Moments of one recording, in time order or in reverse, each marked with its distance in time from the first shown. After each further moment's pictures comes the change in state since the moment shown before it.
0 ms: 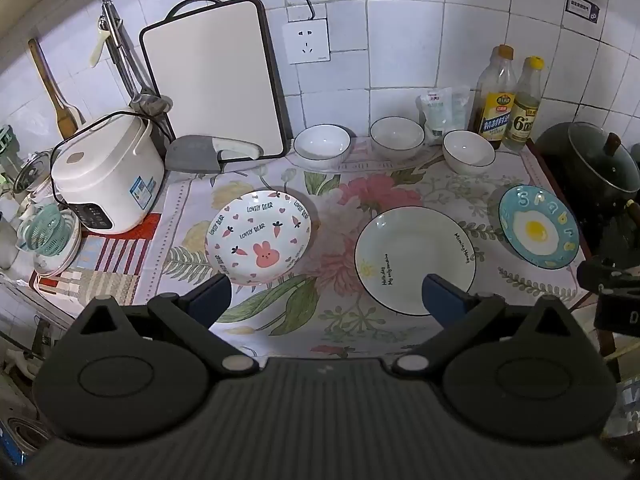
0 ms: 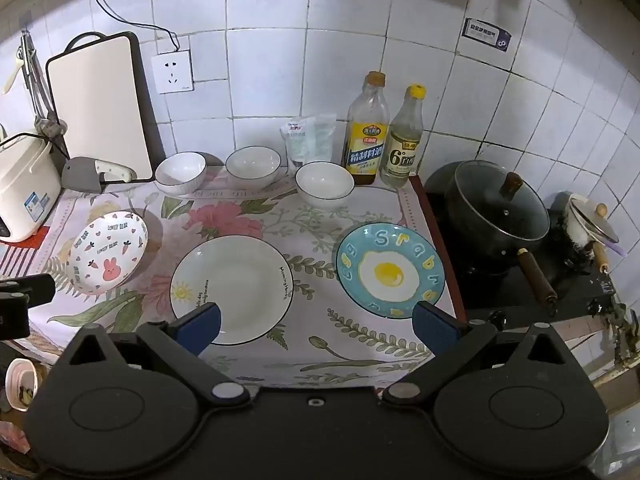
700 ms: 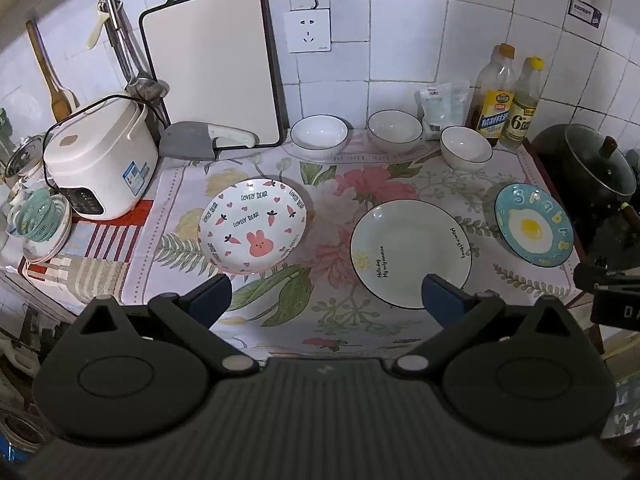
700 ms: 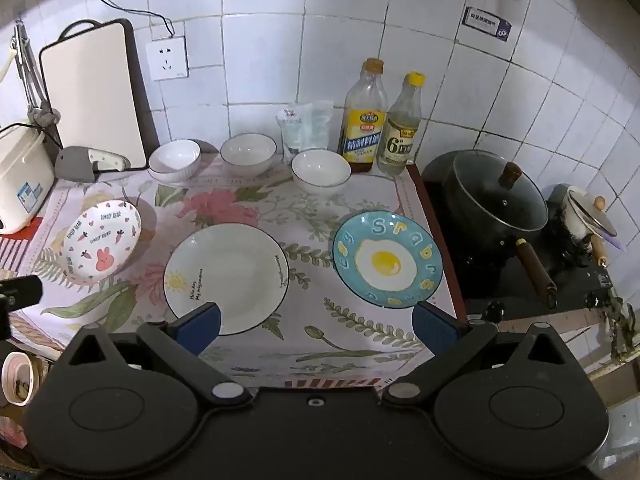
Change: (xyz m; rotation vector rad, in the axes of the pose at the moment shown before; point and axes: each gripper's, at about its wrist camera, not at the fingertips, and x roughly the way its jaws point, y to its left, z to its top) left arm 0.007 0.000 -0.009 -0.023 0.020 -0.017; right arm 0.011 0.001 0.000 -0.004 0.037 -0.019
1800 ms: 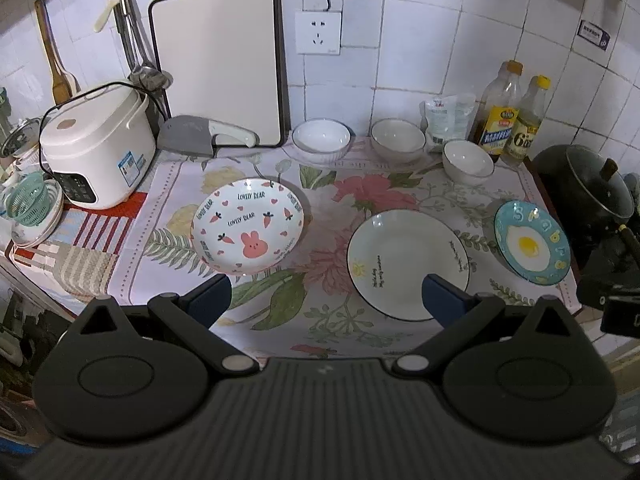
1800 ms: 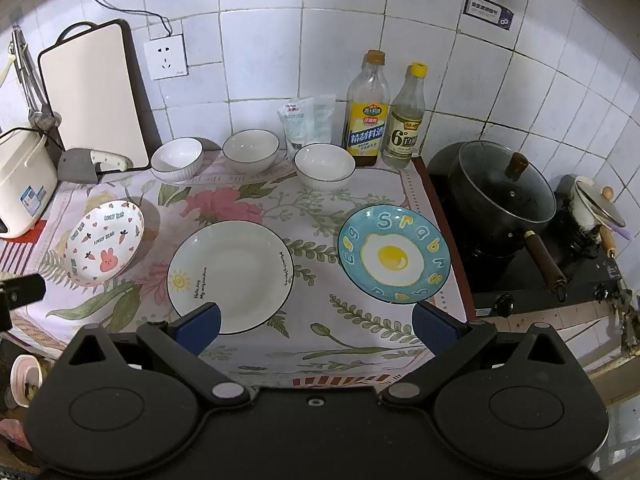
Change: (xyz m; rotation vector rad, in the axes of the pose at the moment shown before) left arm 0.010 0.014 -0.008 -0.074 -0.044 -0.035; right arm 0.005 -0.003 0.001 0.015 0.014 0.026
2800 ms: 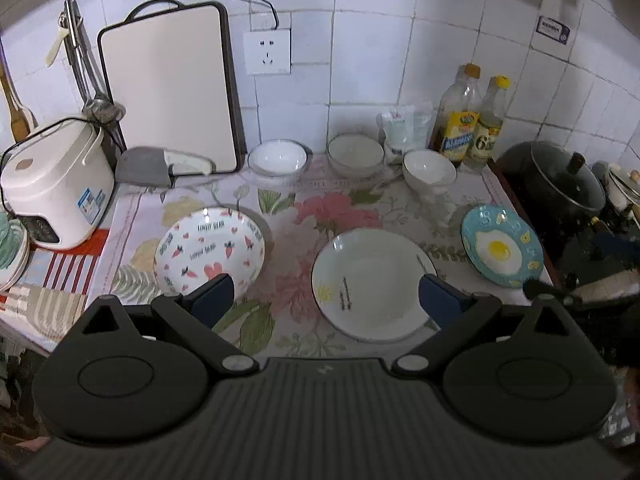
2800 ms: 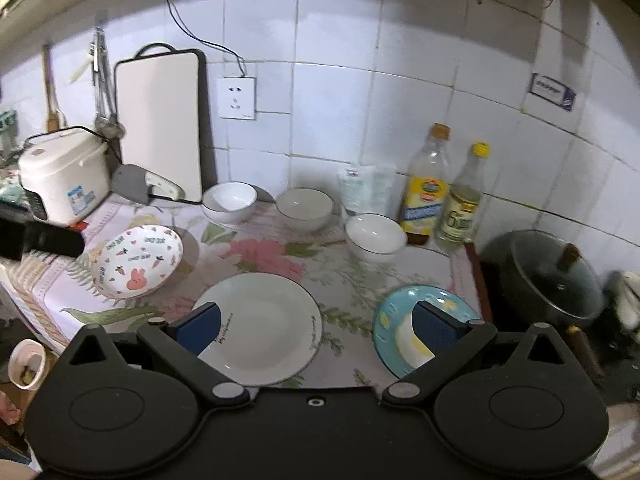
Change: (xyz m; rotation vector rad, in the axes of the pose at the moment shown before) left arm 0.014 -0.016 0.022 0.091 -0.042 -0.100; right arm 0.028 -0.009 -0.002 -0.186 -0.246 0.177
